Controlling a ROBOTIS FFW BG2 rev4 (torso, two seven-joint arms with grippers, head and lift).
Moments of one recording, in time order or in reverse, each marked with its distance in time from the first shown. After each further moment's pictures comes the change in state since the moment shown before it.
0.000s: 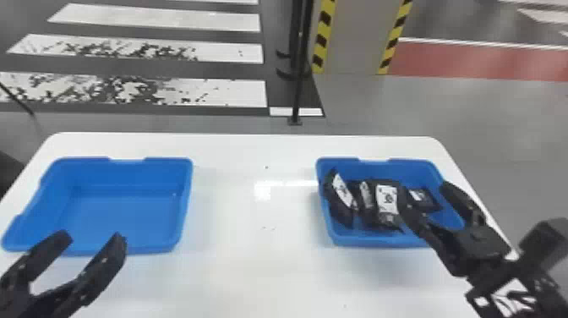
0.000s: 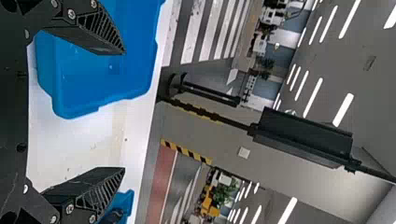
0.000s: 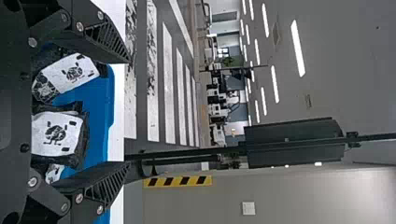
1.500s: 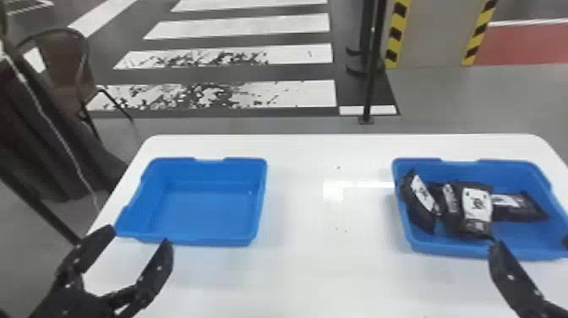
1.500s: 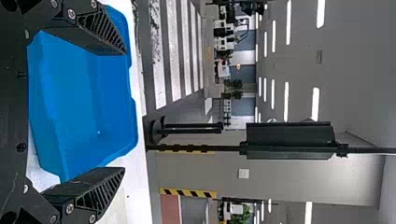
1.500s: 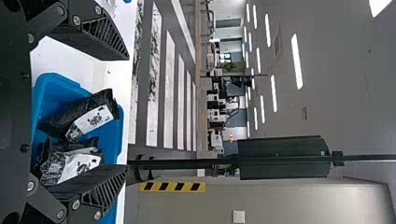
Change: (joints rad) left arm 0.093 -0.011 0.065 0.052 -0.200 -0.335 0.010; right arm 0.387 0.086 0.052 -0.318 0.089 -0.095 -0.020
